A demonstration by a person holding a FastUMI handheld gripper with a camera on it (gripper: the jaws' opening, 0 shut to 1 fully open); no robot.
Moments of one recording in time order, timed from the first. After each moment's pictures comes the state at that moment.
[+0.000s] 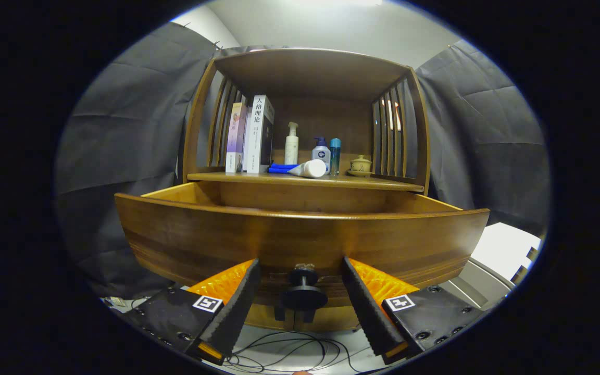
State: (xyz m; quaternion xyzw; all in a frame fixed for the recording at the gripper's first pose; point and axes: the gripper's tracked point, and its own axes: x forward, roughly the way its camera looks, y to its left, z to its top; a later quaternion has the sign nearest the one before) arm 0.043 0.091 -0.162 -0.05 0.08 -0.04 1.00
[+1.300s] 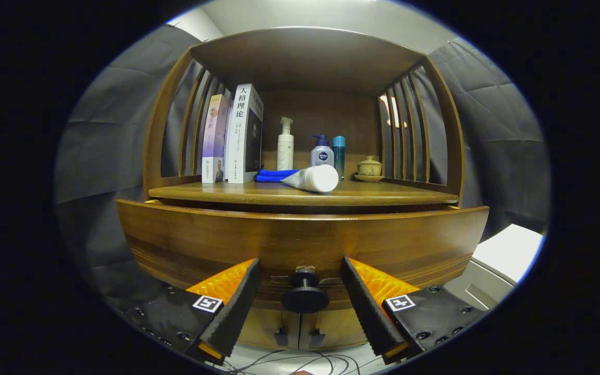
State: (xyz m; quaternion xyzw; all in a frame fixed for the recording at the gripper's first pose) arm 0.163 0.087 -0.152 -0.03 0.07 -0.05 1.00
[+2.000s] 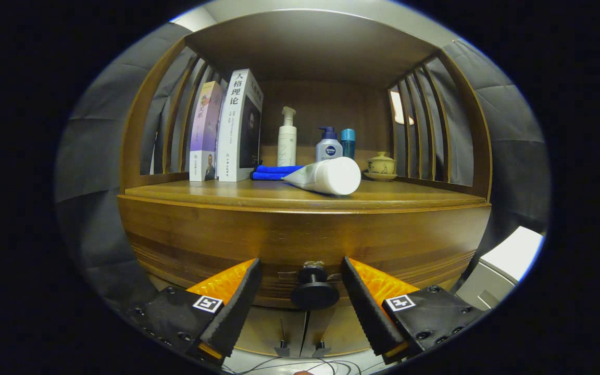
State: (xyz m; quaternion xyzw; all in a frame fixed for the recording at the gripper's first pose) arm 0.215 0.091 -0.163 -0.04 0.08 -0.05 0.99
